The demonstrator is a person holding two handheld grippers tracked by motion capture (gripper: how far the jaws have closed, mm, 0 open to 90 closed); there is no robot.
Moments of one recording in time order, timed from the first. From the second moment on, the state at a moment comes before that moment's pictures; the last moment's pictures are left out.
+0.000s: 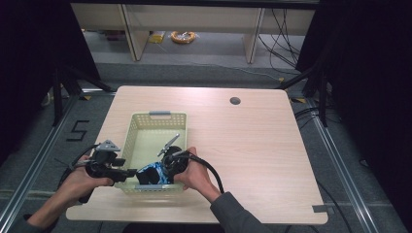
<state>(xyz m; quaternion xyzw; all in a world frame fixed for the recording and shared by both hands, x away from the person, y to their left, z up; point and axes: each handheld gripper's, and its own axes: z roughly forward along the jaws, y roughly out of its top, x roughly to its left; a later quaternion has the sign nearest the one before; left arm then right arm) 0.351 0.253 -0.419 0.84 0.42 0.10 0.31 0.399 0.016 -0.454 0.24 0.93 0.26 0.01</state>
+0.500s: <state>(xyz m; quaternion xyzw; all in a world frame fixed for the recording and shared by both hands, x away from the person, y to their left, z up) 0.341 0.236 -0.412 0.83 0.42 0.10 0.34 0.397 0.006 -0.428 0.24 0.92 0.30 0.04</state>
